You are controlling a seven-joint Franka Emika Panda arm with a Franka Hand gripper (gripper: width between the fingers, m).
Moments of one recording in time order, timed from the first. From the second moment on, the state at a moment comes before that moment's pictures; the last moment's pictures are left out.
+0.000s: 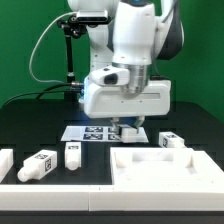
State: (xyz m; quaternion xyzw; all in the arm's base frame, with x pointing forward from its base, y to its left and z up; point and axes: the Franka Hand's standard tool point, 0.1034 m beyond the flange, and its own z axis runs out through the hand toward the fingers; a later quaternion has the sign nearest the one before) arm 0.375 0.011 0.012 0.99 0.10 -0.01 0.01
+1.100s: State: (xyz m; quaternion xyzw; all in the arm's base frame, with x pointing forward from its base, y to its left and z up) arm 0.410 0.013 0.028 0.97 0.05 -0.22 -0.01
